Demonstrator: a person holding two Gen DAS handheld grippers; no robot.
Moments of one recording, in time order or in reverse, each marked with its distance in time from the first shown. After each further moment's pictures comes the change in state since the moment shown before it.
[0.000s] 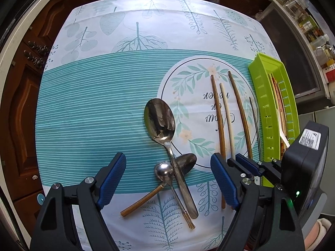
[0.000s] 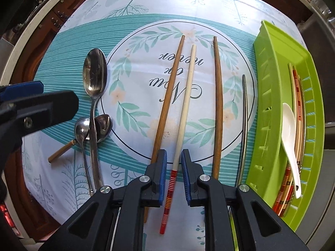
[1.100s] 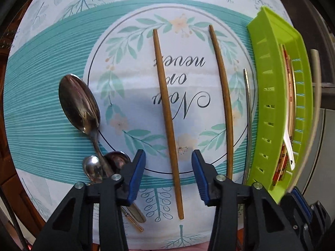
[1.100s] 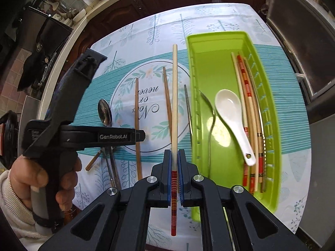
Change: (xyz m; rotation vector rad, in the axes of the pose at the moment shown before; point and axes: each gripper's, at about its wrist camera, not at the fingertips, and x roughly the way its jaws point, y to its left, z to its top) left arm 0.082 -0.084 0.016 -0.068 0.285 0.032; right arm -0.109 -0.140 -0.060 0.273 -0.146 0.283
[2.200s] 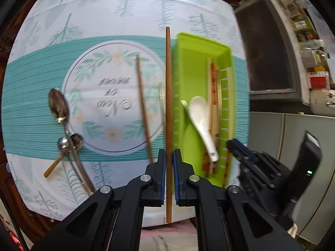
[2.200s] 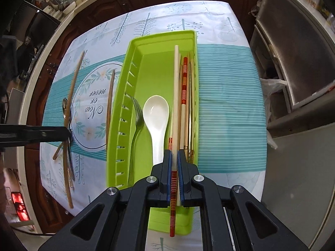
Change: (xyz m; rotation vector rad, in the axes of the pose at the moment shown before) left arm -0.106 -0.083 -0.035 0.007 -0.089 -0.210; right arm 0.005 -0.103 0.032 -0.072 0.053 -0.109
